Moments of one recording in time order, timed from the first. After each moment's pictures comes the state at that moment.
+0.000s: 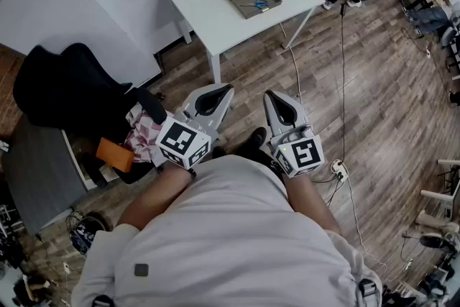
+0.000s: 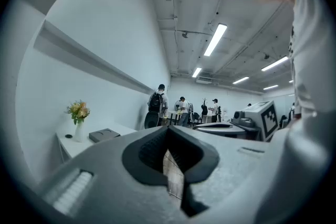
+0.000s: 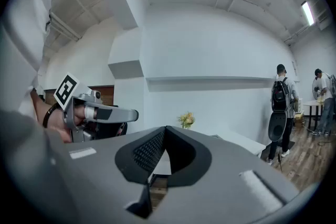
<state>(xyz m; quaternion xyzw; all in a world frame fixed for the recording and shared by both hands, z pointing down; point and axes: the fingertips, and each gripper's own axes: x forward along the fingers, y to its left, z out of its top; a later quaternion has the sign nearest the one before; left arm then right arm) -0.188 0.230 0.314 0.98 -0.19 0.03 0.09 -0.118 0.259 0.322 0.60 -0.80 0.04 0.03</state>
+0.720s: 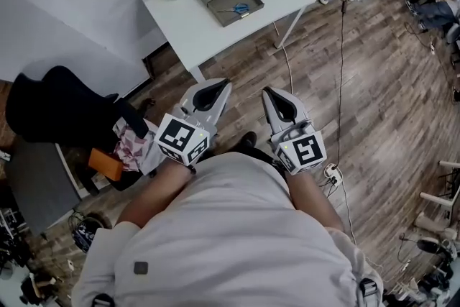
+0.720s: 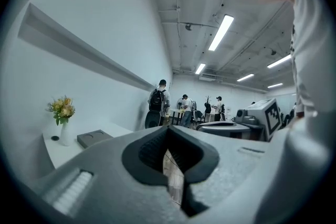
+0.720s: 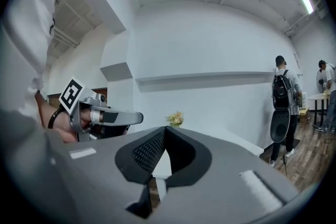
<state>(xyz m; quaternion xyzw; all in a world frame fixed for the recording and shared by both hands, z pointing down) -0.041 0.156 0.333 0.98 -0.20 0.04 0.09 0.024 0.192 0.336 0.58 -0.81 0.05 0.02</state>
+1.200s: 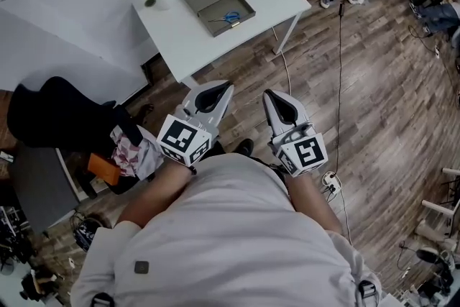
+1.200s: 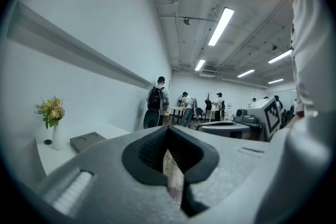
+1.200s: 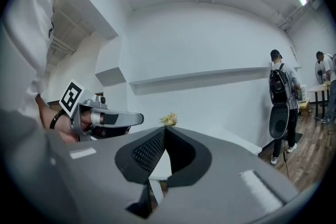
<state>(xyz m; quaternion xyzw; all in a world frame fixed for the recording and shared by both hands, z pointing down) 0.037 0.138 0.334 0.98 -0.20 0.06 0.08 0.101 0.174 0.340 0.58 -0.81 0.07 -0.01</state>
